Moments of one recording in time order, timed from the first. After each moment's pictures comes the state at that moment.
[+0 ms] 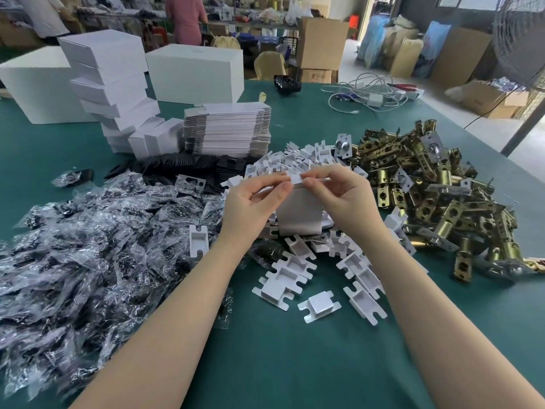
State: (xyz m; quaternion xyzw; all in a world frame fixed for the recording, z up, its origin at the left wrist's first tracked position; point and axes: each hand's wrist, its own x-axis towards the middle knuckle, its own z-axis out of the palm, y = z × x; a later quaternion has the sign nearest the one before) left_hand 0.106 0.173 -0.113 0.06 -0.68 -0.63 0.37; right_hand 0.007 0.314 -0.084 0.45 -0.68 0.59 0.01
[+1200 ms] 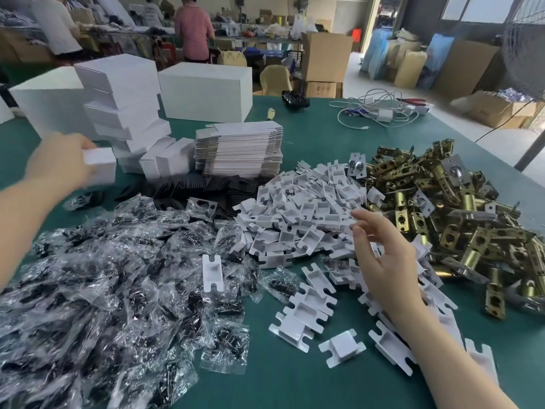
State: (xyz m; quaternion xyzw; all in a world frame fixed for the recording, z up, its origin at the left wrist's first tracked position) left_hand 0.195 -0.155 -0.058 0.45 -0.86 -0.01 0.24; right_hand 0.012 0.345 -0.132 0.36 -0.76 0.52 0.14
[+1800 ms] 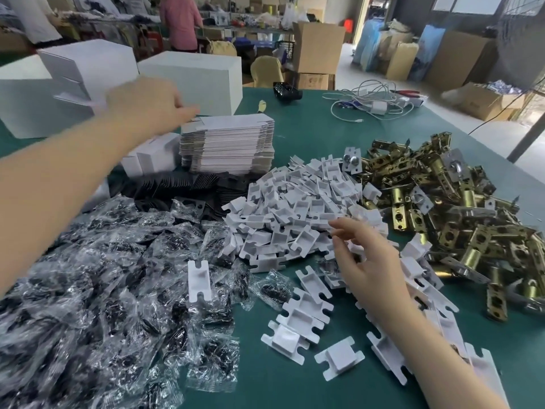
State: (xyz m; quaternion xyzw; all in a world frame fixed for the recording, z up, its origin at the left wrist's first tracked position) left_hand 0.064 -0.051 0.019 0.29 -0.94 0.07 0.14; right_hand 0.021 0.337 -0.131 0.39 -0.79 0.47 0.10
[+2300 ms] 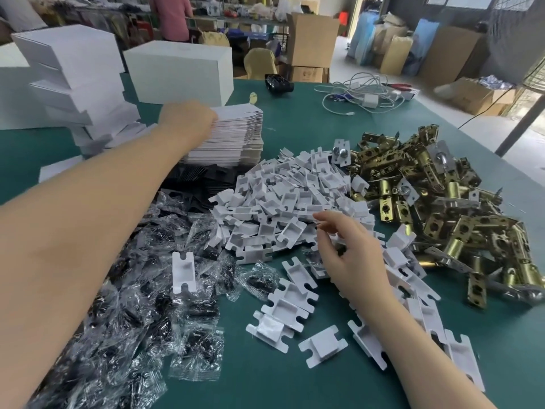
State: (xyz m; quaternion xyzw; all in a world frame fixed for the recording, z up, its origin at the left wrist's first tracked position) left_hand 0.007 -0.022 -0.035 0.20 -0.96 0.16 0.14; right_hand 0.020 0.333 -0.134 0.37 -0.81 0.45 0.09
